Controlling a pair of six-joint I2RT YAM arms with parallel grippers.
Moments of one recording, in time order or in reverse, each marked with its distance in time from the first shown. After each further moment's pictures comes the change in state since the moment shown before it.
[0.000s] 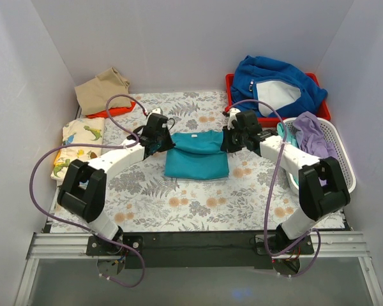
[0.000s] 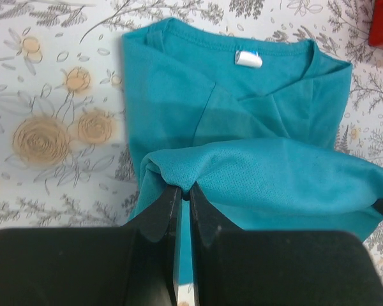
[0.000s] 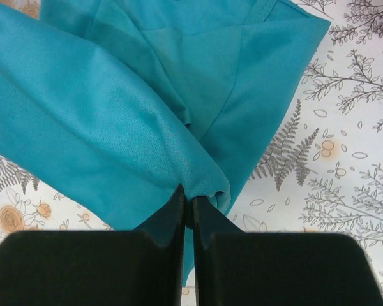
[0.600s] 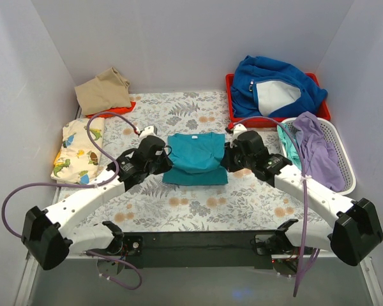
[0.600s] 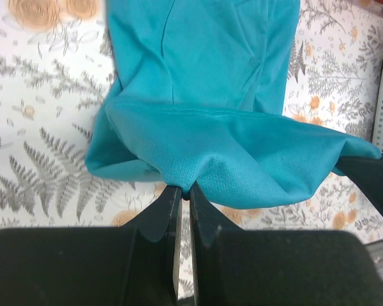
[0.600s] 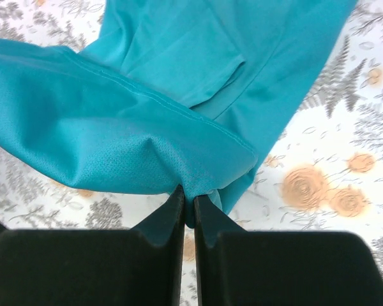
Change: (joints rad) left arm -0.233 -0.469 -0.164 -0.285 -0.121 -0.202; right arm 0.214 -0.406 -0.245 -0.035 0.163 0.156
